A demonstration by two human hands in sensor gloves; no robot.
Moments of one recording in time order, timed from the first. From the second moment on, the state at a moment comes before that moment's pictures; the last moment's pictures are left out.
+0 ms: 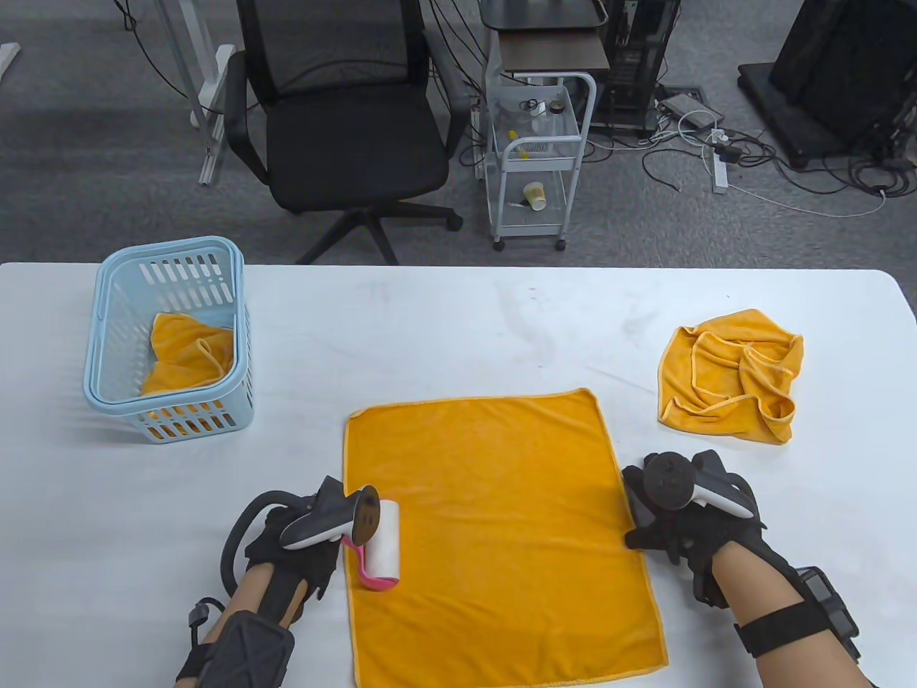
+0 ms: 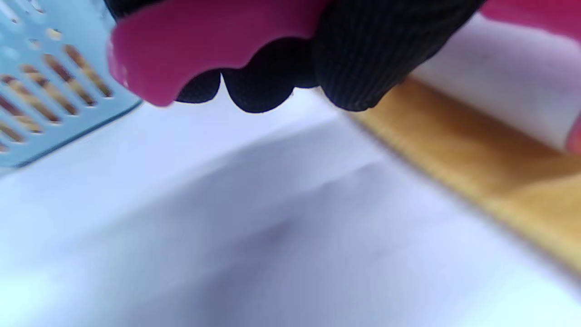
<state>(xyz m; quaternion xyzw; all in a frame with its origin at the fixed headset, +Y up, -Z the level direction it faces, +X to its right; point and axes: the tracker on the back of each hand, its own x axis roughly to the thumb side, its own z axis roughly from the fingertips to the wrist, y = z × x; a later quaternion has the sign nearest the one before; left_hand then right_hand) -0.170 -0.749 -0.260 -0.27 -0.11 -0.13 0.95 0.278 -0.795 -0.311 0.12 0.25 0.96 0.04</state>
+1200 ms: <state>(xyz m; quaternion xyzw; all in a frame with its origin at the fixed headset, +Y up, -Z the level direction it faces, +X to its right) -0.239 -0.759 -0.275 -0.26 -0.01 0.01 0.97 0.278 -0.795 -0.311 0.13 0.25 0.96 0.04</state>
